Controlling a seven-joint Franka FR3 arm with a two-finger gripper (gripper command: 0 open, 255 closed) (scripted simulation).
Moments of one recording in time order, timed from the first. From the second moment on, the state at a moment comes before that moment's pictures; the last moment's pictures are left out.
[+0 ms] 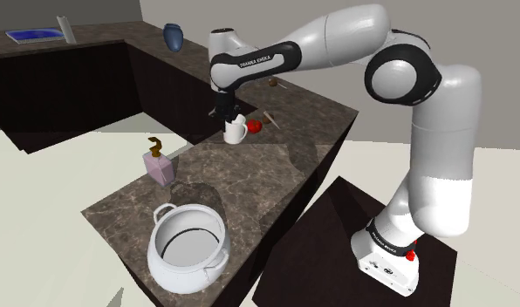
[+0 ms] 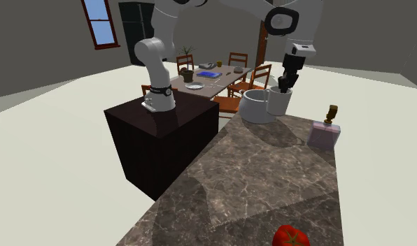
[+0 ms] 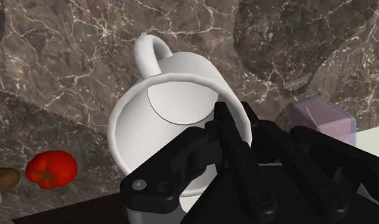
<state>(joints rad) 0.22 0.48 -0.05 -1.59 -0.01 2.01 0.40</state>
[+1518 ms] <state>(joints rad) 0.38 0.69 0.00 -1.41 -0.03 2.04 0.61</state>
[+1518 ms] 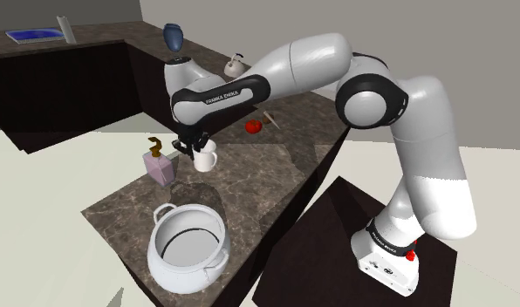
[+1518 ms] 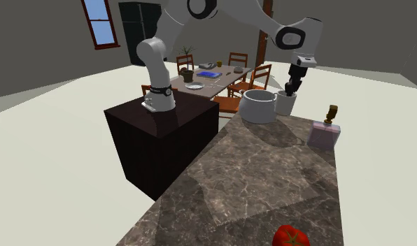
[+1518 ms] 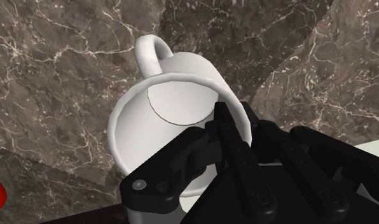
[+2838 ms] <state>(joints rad) 0.39 0.85 0.00 -1.43 -0.03 2.21 0.62</state>
